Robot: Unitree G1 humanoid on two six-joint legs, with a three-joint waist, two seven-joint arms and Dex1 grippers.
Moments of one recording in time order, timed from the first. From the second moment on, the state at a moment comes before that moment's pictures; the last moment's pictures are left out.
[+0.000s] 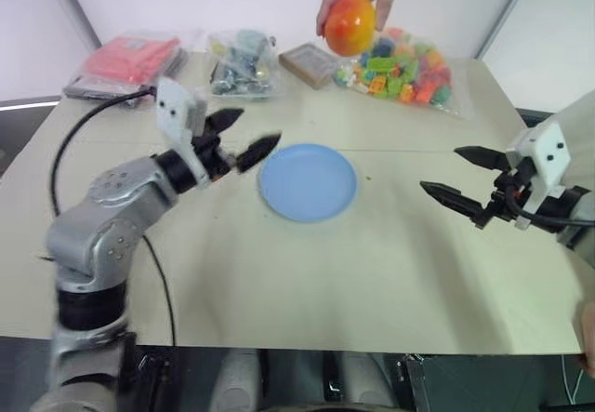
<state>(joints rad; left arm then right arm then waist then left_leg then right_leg) -0.57 0.32 0.22 -0.39 -0.80 0.84 -0.31 -0.14 -0.92 -0.40 -0.46 0.65 0.71 0.71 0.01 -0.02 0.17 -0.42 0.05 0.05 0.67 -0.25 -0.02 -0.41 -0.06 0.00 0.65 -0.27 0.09</state>
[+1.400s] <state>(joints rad) -1.16 -0.14 0.53 0.62 -1.16 0.54 -0.21 -0.26 -0.84 -0.47 -0.52 0.86 0.80 0.59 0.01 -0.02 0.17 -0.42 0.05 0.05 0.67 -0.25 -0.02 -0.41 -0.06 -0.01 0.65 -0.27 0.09</state>
